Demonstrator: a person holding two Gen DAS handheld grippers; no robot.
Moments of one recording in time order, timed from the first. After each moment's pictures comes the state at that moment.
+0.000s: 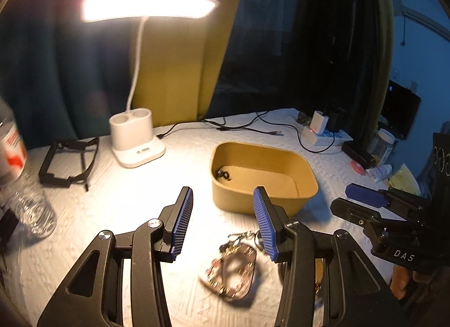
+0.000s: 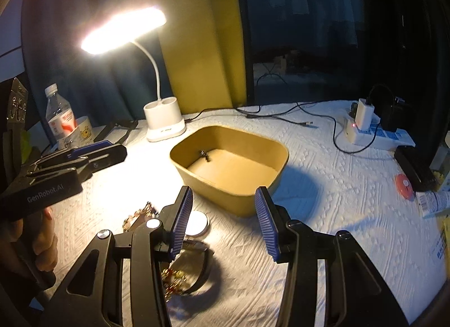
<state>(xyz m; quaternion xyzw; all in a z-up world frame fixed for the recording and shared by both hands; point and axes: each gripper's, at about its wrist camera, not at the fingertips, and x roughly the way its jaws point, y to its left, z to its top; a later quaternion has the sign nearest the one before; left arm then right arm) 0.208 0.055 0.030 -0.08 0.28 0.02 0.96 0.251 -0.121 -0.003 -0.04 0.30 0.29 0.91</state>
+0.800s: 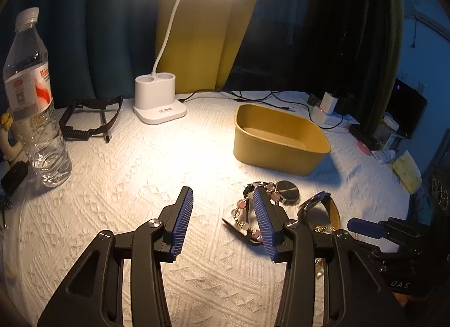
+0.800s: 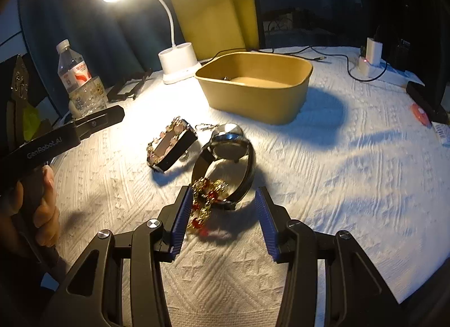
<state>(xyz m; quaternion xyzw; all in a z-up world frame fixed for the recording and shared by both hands) 0.163 0.074 -0.006 -0.10 0.31 0.04 0.94 0.199 -0.116 -0.056 -0.03 0.39 0.31 0.87</state>
